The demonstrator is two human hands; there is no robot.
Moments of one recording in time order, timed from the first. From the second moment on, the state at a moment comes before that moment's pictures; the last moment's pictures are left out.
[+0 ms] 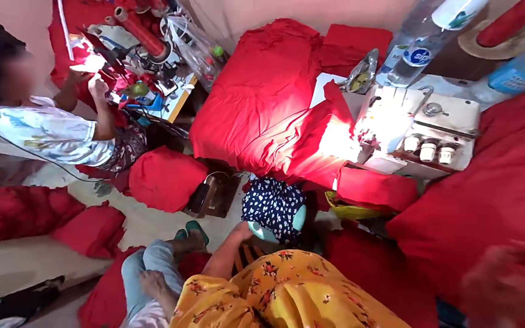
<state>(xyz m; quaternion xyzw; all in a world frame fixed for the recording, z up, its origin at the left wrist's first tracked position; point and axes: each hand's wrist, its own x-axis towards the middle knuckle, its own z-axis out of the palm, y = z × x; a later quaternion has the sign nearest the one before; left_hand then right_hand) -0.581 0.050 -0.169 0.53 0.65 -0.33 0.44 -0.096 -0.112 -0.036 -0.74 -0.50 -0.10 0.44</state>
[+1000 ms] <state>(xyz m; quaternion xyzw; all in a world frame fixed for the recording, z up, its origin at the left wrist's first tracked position) -0.596 0.054 -0.316 0.71 0.46 -0.43 0.32 -0.398 -0.072 -0.340 -0.64 -0.50 0.57 -0.12</state>
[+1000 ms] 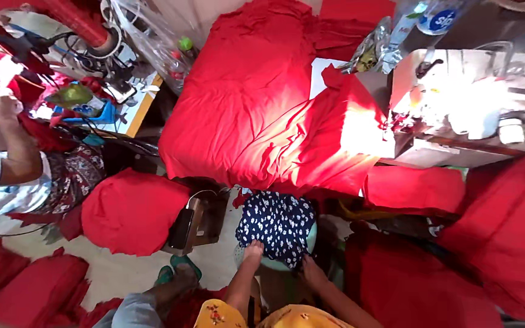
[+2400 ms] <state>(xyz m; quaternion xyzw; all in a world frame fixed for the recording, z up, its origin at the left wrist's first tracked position) -0.638 0.215 -0.258 0.76 0.30 -0.51 0.27 -0.423 -0.068 -0.231 -0.81 -0.19 0.55 -0.02</state>
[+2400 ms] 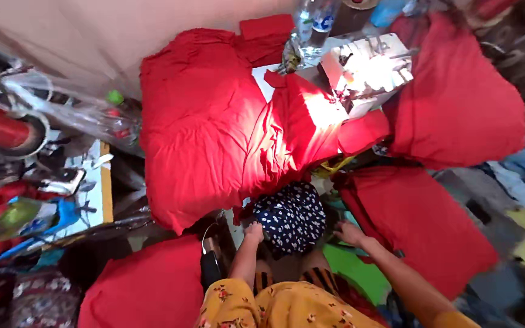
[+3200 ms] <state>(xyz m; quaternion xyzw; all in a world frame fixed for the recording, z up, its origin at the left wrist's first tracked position) -0.604 0.207 -0.359 0.74 0.59 -0.14 0.31 -0.412 -0.030 -0.377 -0.87 0.08 0.31 0.37</state>
